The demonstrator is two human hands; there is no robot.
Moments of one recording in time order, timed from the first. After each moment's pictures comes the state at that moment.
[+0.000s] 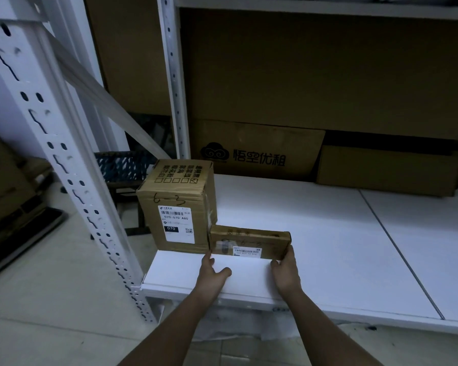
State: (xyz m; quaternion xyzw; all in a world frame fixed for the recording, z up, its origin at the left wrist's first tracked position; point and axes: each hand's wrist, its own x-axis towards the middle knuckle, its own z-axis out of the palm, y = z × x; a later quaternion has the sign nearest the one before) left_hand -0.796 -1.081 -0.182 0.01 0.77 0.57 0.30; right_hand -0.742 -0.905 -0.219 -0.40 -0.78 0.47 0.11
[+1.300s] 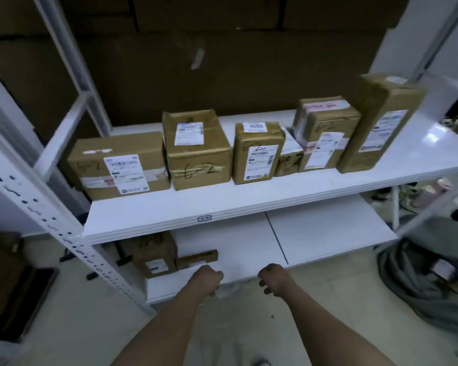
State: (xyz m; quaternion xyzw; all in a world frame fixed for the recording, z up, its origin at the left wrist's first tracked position) left_hand -0.641 -1.080 0.325 0.14 0.83 0.24 0.48; right_hand -0.506 -0.943 0.305 -0.50 -0.71 0.49 -0.13
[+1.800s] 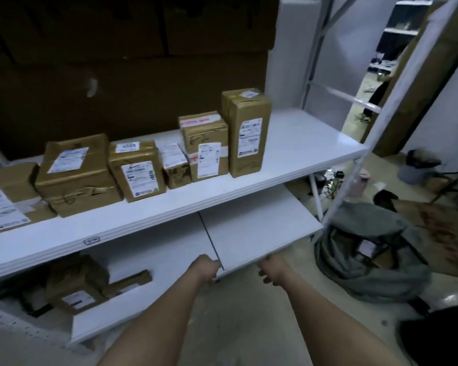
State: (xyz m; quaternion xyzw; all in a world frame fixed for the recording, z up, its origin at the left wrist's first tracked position) left_hand -0.434 -0.897 0.386 0.24 0.82 0.23 0.46; right_hand -0.281 -0.782 0.360 -0.55 -0.67 0.49 -0.06
